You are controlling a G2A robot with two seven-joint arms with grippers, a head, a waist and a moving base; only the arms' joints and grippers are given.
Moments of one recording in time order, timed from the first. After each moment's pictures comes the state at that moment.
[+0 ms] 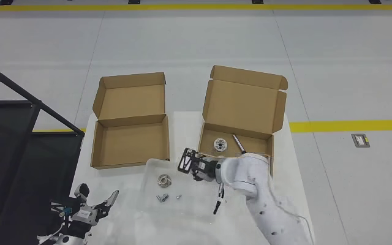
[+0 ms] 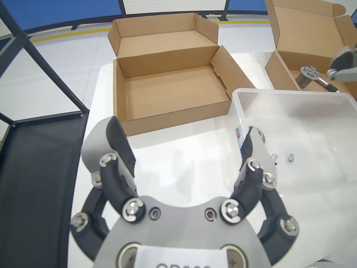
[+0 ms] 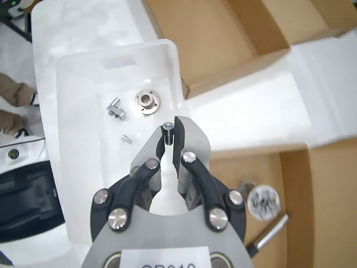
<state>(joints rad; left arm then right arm) 1.79 -1.15 -1.78 -1.82 1.19 -0.24 0.20 -0.90 -1.51 1.19 -1.62 -1.35 -0.77 0.87</state>
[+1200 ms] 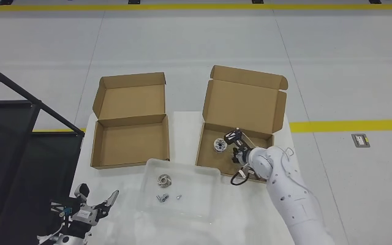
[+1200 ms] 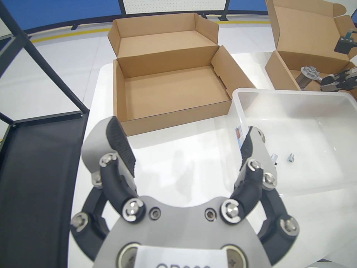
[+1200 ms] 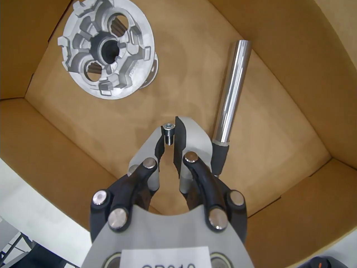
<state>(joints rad) 1.79 -1.15 -1.78 -1.82 1.19 -0.24 0.20 -0.63 -1.48 1.27 -0.91 -1.40 -0.38 0.77</state>
